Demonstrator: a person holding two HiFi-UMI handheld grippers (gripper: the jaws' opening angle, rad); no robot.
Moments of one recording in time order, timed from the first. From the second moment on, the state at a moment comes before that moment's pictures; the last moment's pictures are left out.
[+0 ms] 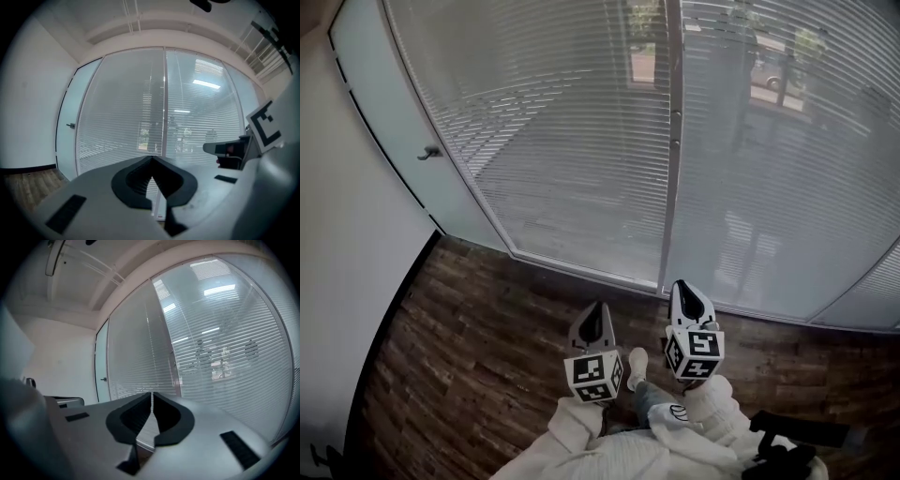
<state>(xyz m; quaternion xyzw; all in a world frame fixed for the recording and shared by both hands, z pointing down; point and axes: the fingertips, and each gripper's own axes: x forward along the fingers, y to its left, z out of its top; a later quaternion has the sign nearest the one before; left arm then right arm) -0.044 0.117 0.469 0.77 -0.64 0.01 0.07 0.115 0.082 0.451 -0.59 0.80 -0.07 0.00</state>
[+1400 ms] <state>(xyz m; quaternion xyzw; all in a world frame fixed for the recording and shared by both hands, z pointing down) -0.030 -0.373 0.422 0.90 -0.44 -0.03 0.01 0.170 -0.337 0.328 -0.63 0.62 -0.24 0.41</state>
